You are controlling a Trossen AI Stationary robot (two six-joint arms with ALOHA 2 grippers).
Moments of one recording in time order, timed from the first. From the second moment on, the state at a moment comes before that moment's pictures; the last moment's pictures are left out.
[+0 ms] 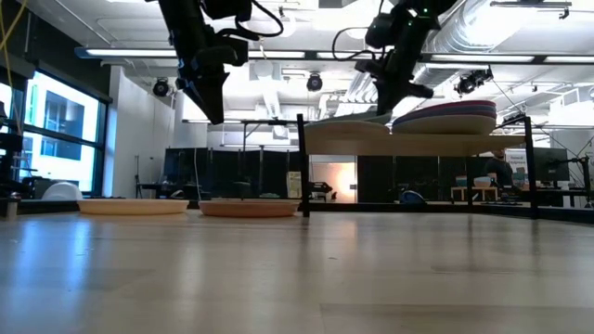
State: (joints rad) left arm 0.24 1.46 1.21 -0.91 -0.25 -0.22; right arm -0.78 1.68 1.65 -1.05 -0.06 0.41
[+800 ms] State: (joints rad) left arm 0.24 1.46 1.21 -0.91 -0.25 -0.22; right arm -0.78 1.68 1.65 -0.98 -0.08 0.43
